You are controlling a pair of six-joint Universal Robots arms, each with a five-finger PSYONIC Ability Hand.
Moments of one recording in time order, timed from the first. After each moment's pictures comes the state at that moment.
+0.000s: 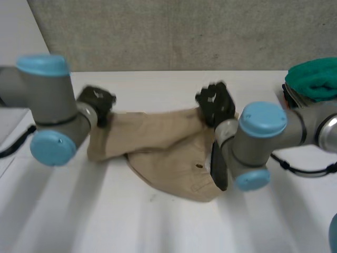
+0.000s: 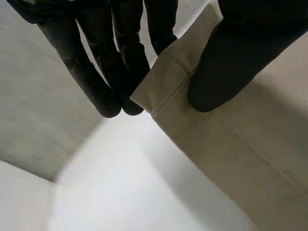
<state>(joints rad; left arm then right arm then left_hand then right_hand) 4.32 -2.23 -1.01 2.96 -1.66 3.69 2.13 -0.80 1.17 -0.42 1.59 2.51 1.16 1.19 1.18 1.19 0.98 1.14 1.17 1.19 1.19 0.98</state>
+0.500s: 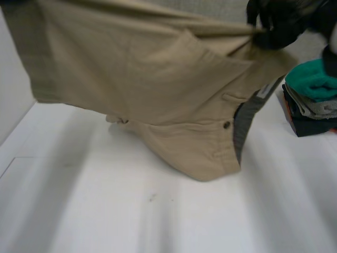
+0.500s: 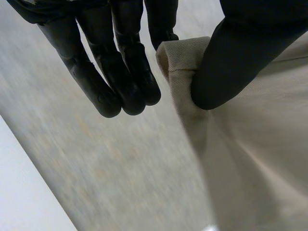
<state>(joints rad) 4.38 -1.48 -0.97 2.67 -1.55 3.40 1.92 -1.42 0.90 0.52 1.30 2.84 1.16 1.20 1.19 1.19 0.98 1.14 1.17 1.19 1.19 1.00</state>
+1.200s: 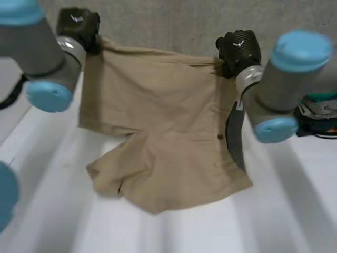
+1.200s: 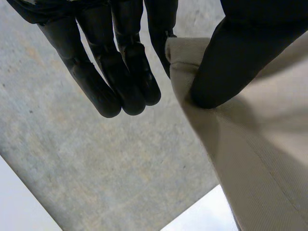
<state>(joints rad) 4.35 -2.41 -0.41 2.98 -1.67 3.48 2.06 -0.83 0.82 -0.15 1.61 2.76 1.16 1.20 1.19 1.19 0.98 1.14 1.17 1.19 1.20 1.01</state>
